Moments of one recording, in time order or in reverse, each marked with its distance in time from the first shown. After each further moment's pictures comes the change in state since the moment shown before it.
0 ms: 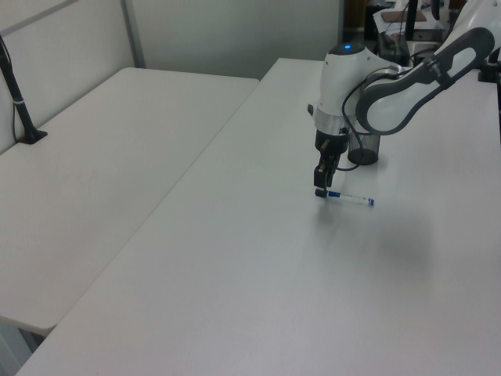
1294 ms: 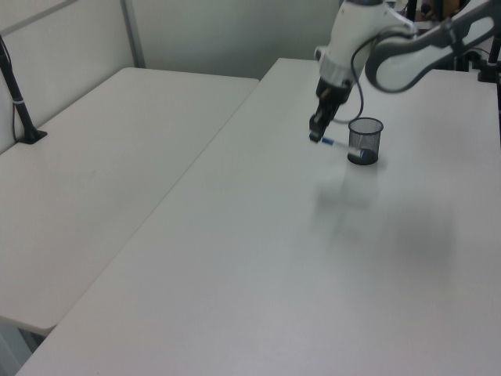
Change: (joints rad) arm -0.098 -0.161 -0.005 0.029 -0.104 -0.006 0.080
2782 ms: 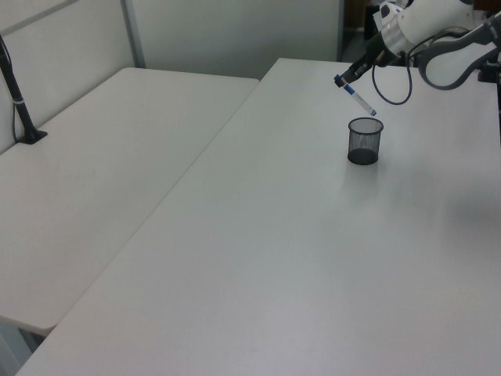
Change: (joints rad) arm -0.271 -0.199 -0.002 -0.406 -0.002 0.739 -0.260
